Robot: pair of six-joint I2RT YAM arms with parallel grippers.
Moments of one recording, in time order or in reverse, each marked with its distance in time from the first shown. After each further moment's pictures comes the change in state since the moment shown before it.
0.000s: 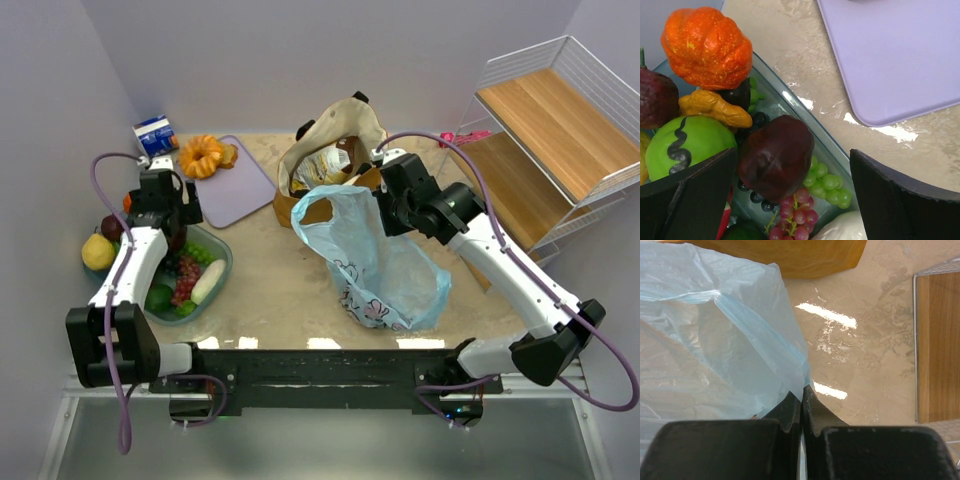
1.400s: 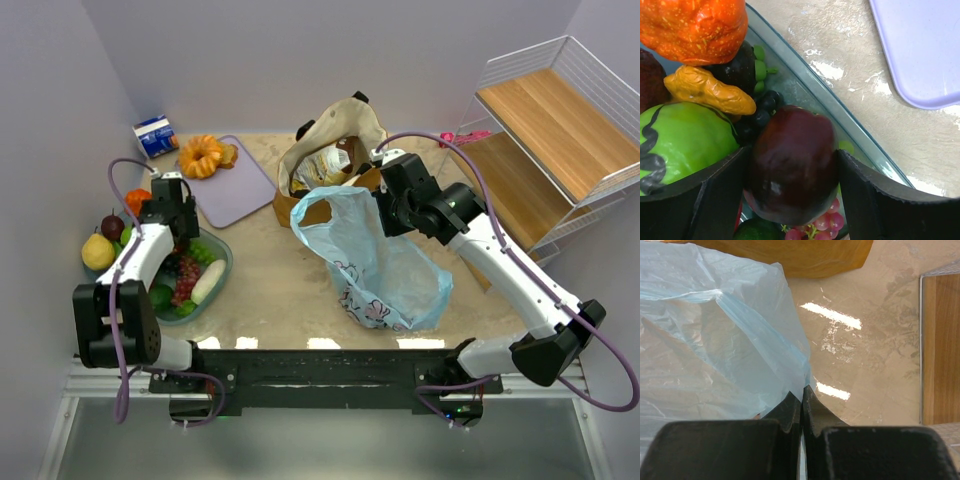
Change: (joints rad) left arm -0.008 0.124 -0.048 0.010 -0.086 0.070; right arm 0.000 -0.004 0.000 0.002 -0.025 0.000
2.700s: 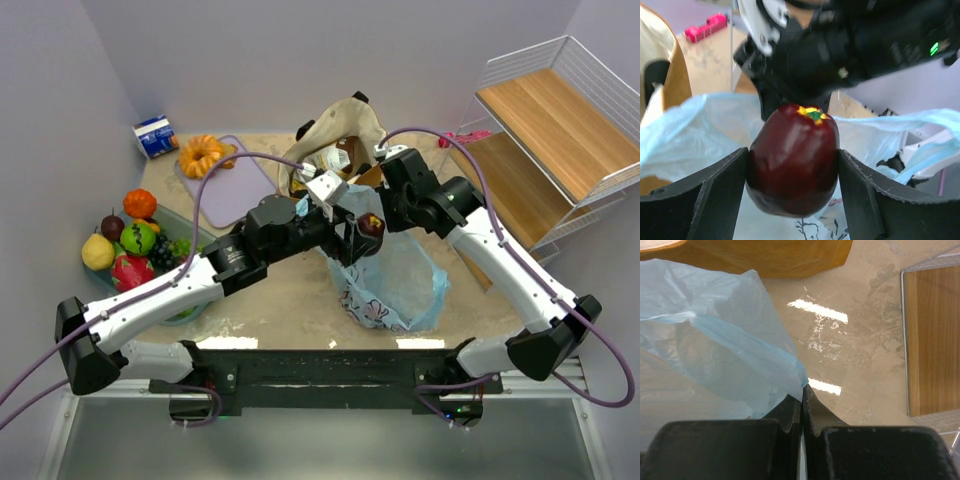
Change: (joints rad) left arm -1.058 -0.191 0.223 0.365 0.402 -0.238; right arm -0.005 0.032 0.043 -0.042 0.055 0.003
